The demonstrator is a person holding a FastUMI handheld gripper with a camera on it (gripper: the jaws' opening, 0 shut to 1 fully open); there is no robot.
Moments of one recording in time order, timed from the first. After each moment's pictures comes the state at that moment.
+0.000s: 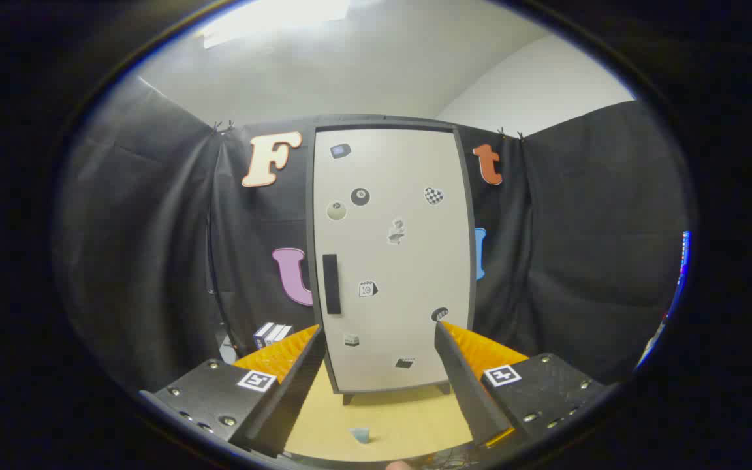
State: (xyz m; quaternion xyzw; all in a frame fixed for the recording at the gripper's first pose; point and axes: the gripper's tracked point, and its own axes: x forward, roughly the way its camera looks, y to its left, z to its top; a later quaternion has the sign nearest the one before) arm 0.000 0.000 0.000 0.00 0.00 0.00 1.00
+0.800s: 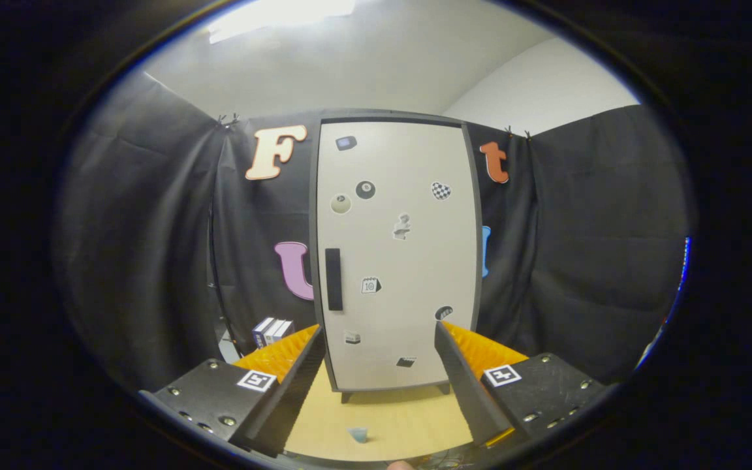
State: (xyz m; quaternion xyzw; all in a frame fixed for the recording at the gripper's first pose) arm 0.013 0.005 -0.008 -0.01 0.01 0.01 1.00
